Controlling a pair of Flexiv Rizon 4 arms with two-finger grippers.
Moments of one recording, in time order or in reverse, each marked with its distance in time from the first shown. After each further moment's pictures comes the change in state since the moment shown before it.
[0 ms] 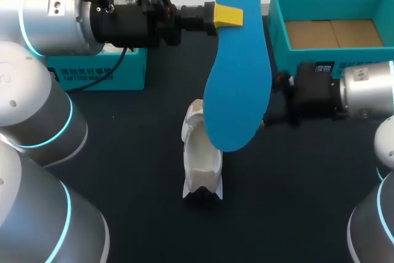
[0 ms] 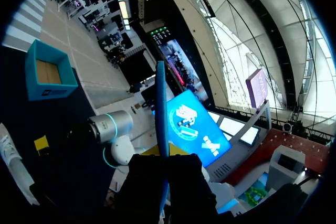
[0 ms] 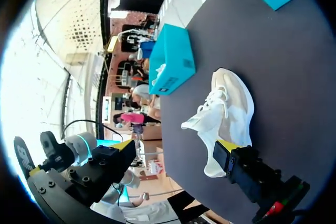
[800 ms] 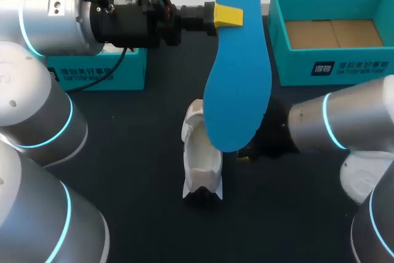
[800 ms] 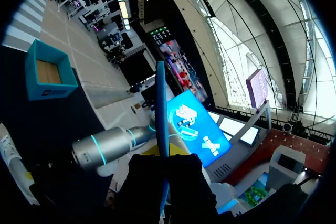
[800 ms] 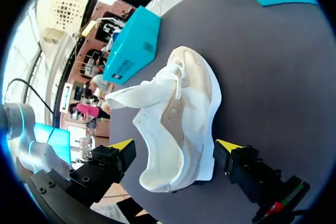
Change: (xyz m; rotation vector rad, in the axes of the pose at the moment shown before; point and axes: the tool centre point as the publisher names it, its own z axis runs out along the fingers) left arm 0.000 0.000 0.000 0.000 0.000 0.000; right arm -0.099 -0.043 0.069 -0.046 -0.374 -0.156
